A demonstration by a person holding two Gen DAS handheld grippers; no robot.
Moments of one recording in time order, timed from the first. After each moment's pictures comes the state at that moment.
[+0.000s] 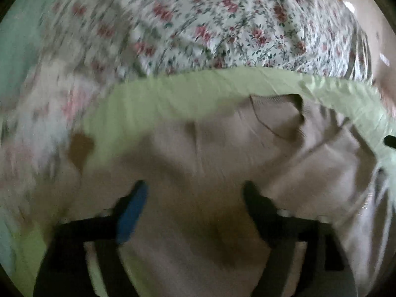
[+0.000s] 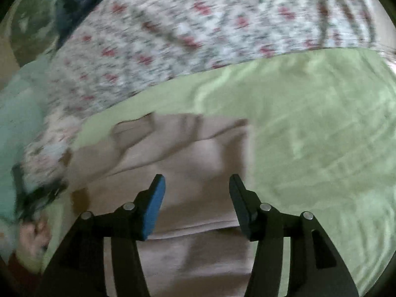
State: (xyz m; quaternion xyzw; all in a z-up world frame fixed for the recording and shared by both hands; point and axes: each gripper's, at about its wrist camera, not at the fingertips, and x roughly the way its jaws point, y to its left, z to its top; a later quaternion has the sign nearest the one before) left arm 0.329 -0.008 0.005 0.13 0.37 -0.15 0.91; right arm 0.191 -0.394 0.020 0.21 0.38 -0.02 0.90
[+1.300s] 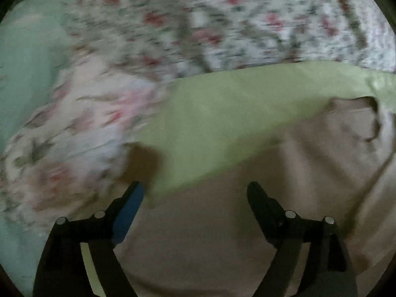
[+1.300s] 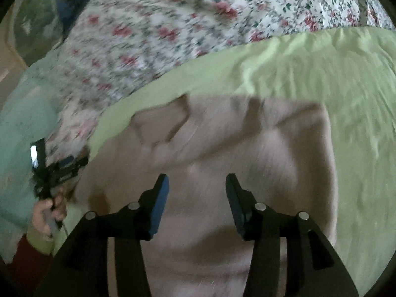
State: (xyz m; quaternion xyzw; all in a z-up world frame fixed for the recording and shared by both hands) left arm 0.403 0.069 -0.002 0.17 0.39 0.01 0.90; right arm 0.249 -0.348 -0.008 0.26 0.41 0.05 0.87
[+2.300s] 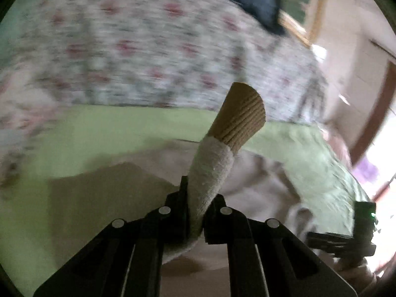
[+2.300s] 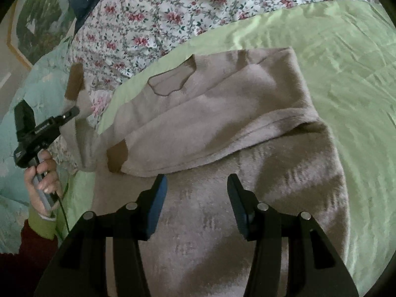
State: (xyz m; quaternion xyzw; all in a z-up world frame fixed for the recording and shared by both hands) left arm 0.291 -0.034 0.072 -0.03 0.36 -0.31 0.88; right arm 0.139 -0.322 -0.013 0.29 0.42 0.04 0.86
